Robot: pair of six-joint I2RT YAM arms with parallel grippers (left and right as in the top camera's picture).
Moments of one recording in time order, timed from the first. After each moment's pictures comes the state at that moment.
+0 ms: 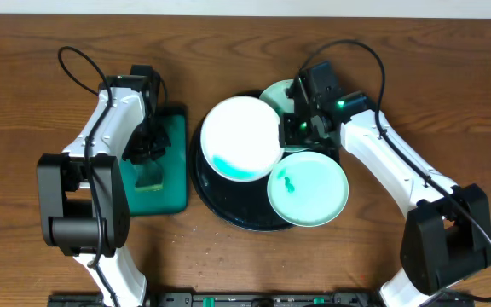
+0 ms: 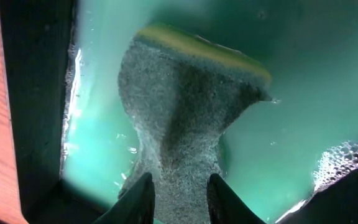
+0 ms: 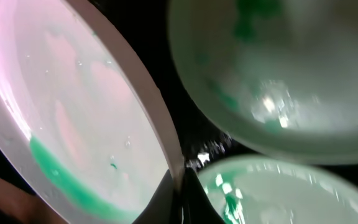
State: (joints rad) left arm -0.05 1.94 1.40 -1.15 -0.13 -0.49; right arm 0.41 1.79 1.35 -0.79 -0.33 0.40
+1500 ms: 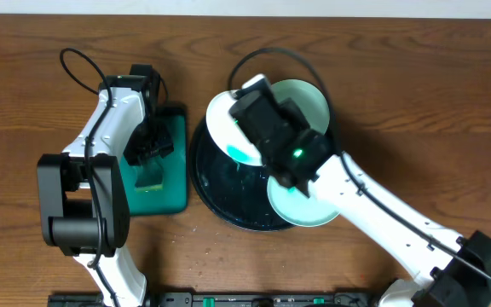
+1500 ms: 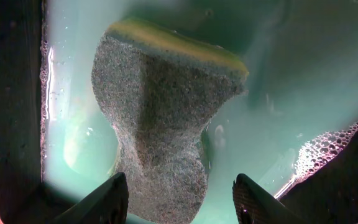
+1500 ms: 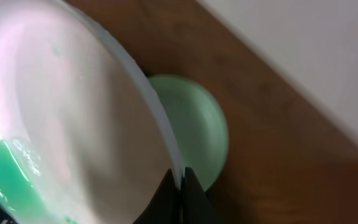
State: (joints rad) left arm -0.05 1.94 1.40 -1.14 -0.08 -0.48; right arm 0.81 1.63 1.38 -0.64 0.64 -0.02
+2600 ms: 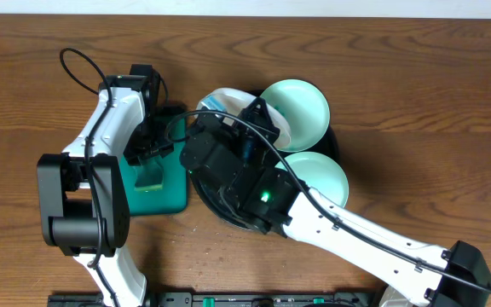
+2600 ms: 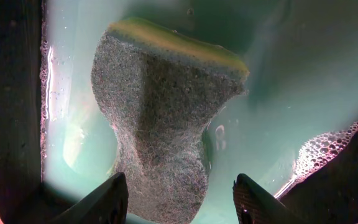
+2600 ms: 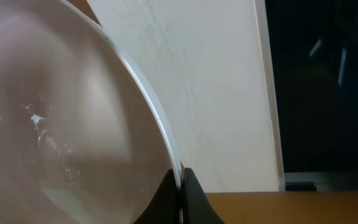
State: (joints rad) left arm -0.05 1.94 1.40 -1.14 -0.08 -0.48; right arm 1.05 1.63 1.38 -0.43 1.16 -0.57
